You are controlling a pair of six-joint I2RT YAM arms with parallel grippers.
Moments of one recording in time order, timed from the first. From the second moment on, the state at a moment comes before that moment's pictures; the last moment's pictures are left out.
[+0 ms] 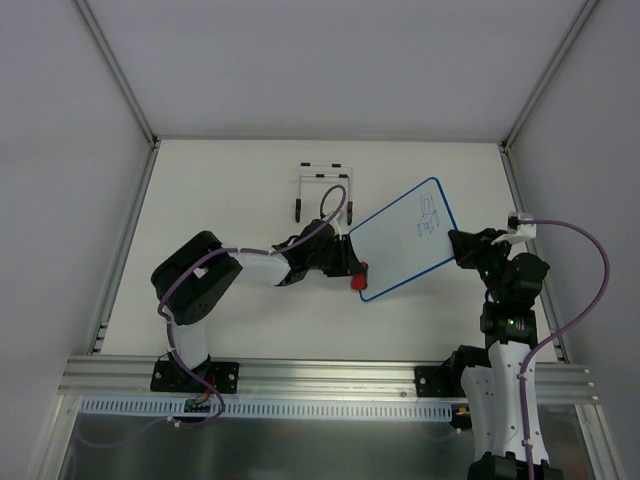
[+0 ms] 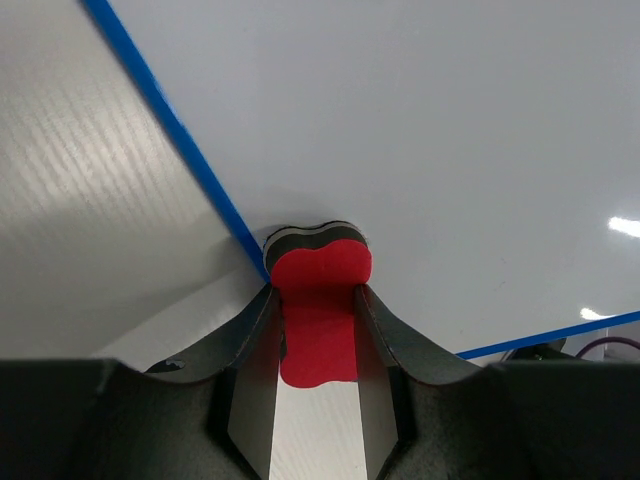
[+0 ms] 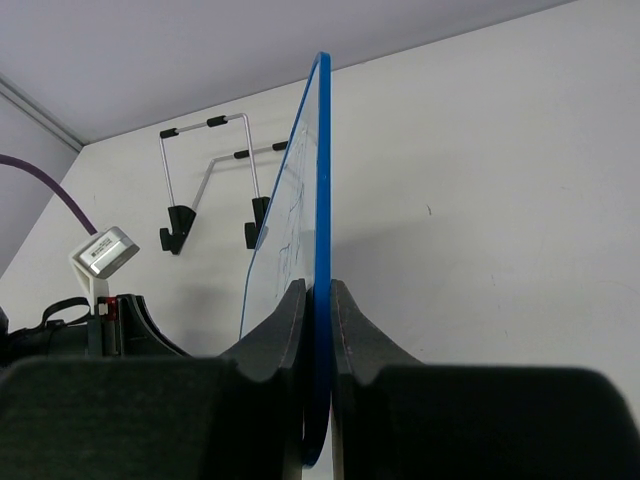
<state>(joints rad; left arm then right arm) -0.83 1.85 0.89 0.35 0.20 -0.83 -0.16 0.52 0.42 0.00 -0.43 0.38</state>
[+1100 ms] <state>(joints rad) -0.99 1.98 1.55 0.13 0.27 -0.64 -0.16 0.48 0.42 -0.16 -0.51 0.35</state>
